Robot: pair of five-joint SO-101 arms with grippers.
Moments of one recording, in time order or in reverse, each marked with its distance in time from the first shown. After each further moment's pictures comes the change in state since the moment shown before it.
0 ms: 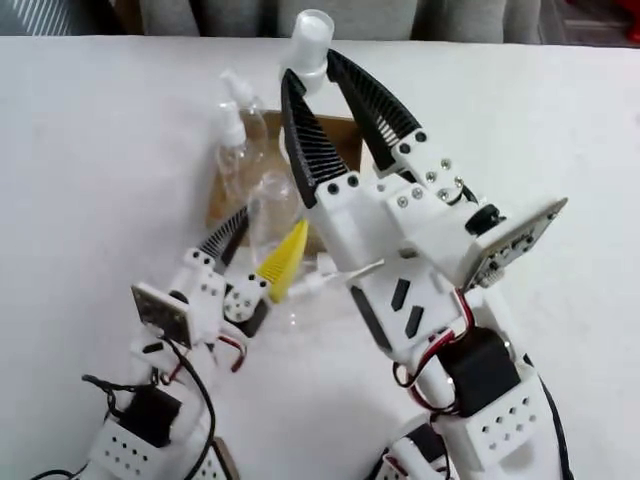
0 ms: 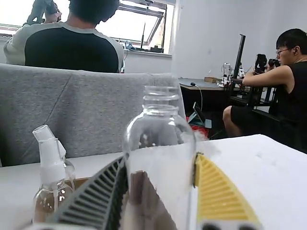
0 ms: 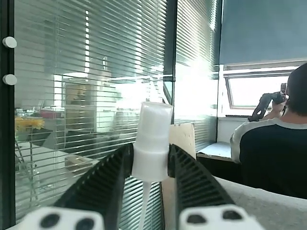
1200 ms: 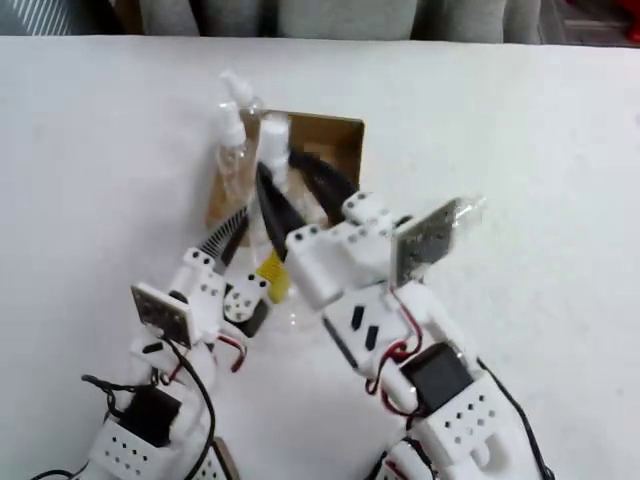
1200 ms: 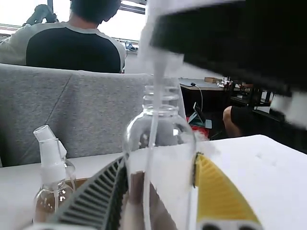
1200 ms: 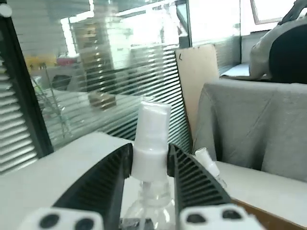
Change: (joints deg) left arm 0.0 0.0 0.0 0.0 0.0; right arm -4.9 -9.4 28.9 -2.0 -7.7
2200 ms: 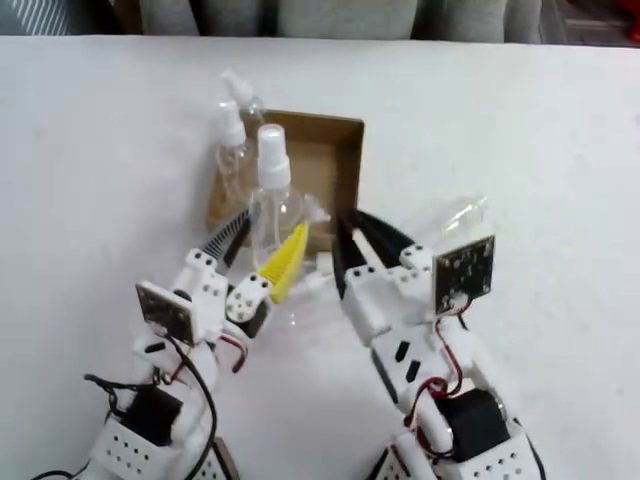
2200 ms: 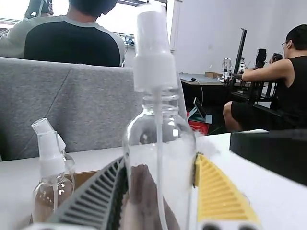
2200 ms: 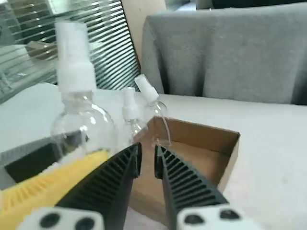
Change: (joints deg) left arm 0.0 0.0 1.1 0.0 0.0; right arm 12.4 -25.6 13.1 26.9 -0.2
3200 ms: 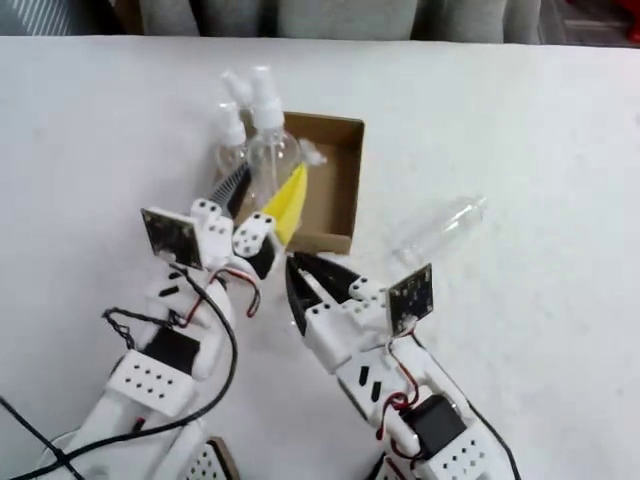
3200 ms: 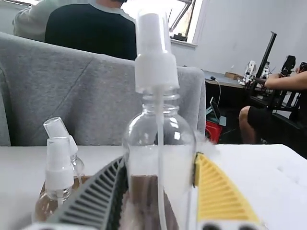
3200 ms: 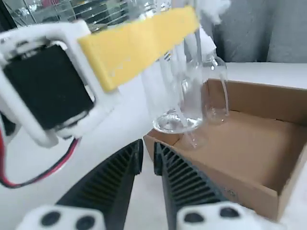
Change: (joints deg) left arm -4.7 46.5 -15.7 -28.0 6.6; right arm -12.9 -10.9 25.6 -14.9 -5.4
